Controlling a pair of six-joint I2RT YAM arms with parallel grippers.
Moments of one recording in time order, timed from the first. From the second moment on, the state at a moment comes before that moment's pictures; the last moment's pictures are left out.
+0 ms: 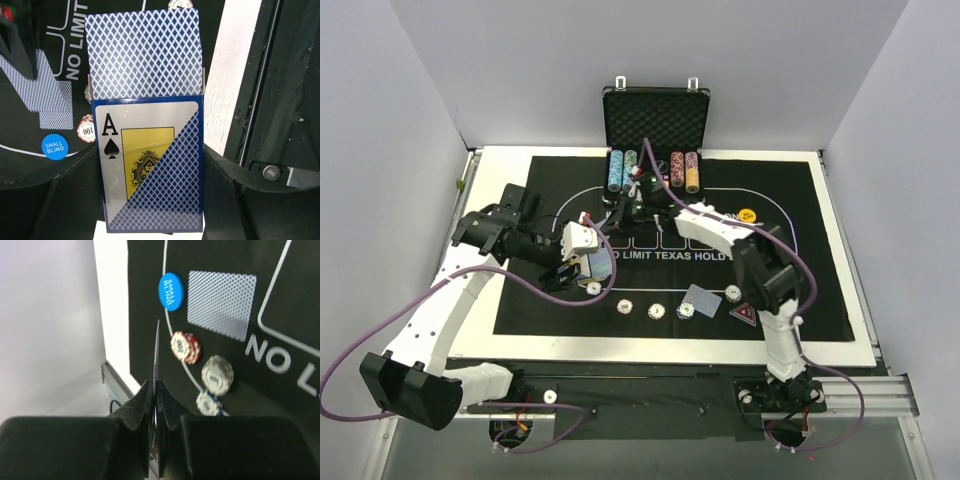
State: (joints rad) left arm -0.35 1.23 1.30 -1.20 0.61 0.92; right arm 0.62 2.05 1.50 -0.10 -0.51 0.95
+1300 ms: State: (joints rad) left arm -0.35 1.22 1.30 -1.20 0.61 0.92; right arm 0.62 1.92 1.44 -0.35 -0.28 0.80
